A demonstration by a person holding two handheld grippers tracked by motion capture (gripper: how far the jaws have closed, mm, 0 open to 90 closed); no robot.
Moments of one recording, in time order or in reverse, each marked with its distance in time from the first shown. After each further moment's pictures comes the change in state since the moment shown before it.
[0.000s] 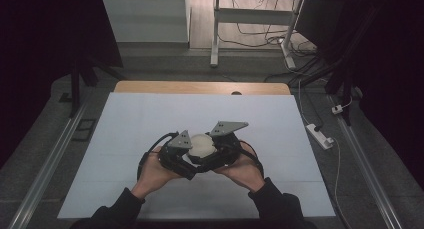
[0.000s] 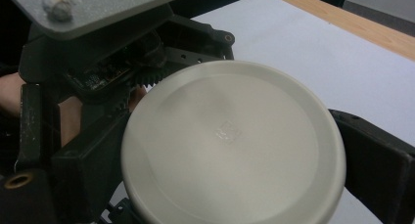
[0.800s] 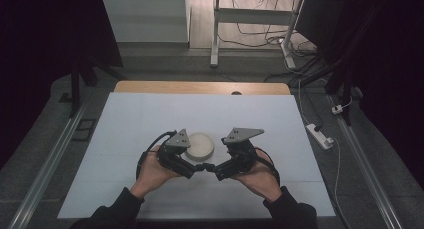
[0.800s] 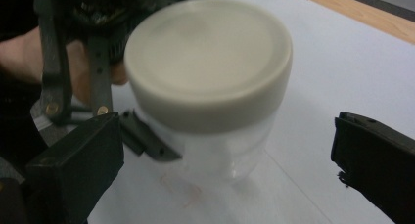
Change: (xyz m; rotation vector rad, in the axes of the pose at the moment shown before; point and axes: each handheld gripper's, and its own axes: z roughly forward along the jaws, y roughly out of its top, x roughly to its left) left arm 0.002 0.000 -0.004 -0.017 0.010 -0.010; right arm 0.000 -0.017 -0.034 0.042 -0.056 0.029
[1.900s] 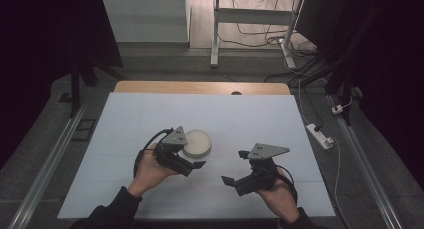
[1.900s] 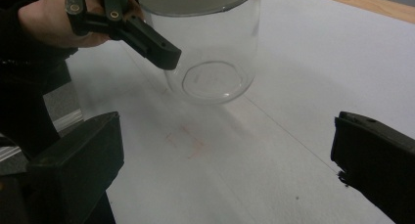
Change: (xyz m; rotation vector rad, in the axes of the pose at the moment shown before) left arm 0.003 0.002 -0.010 -0.012 0.022 0.002; right arm -0.002 -0.052 -0.038 -0.053 0.000 0.051
